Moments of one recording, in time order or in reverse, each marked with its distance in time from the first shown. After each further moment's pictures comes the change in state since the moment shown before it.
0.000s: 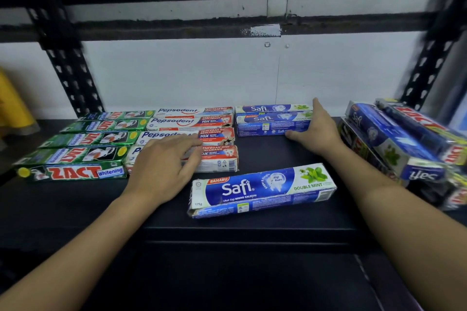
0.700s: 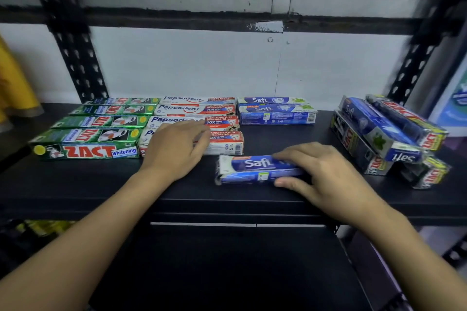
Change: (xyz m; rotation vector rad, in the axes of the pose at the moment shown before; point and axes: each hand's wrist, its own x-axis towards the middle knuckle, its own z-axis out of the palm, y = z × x) left_hand -0.004 -0.001 -0.002 0.012 -0.011 0.000; right_hand -0.166 -0.028 -0.046 -0.281 -0.141 -0.713
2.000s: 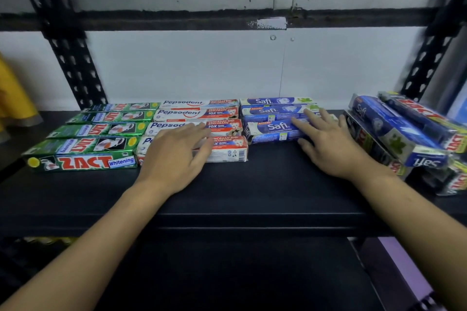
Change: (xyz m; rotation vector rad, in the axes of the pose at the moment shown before) left_hand 0.000 -0.003 0.005 -0.041 0.019 0.037; right_hand 0.063 0.087 0.038 -0.274 -0.046 0.258
